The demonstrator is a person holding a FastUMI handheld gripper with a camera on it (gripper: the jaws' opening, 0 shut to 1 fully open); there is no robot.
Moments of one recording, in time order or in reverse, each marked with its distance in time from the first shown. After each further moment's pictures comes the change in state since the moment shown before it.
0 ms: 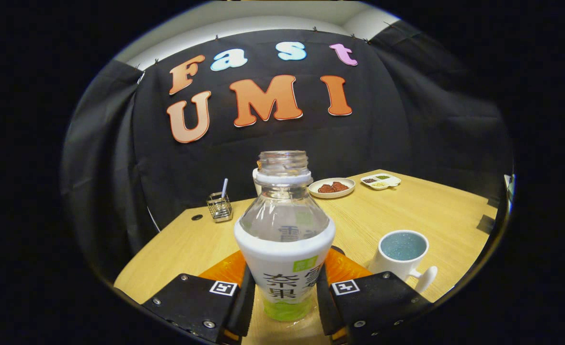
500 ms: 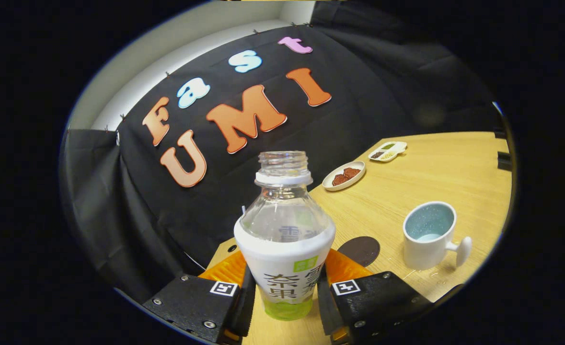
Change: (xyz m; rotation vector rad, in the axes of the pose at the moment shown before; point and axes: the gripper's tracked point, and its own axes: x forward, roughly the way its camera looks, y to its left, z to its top) arm 0.007 0.011 0.022 0.404 0.004 0.079
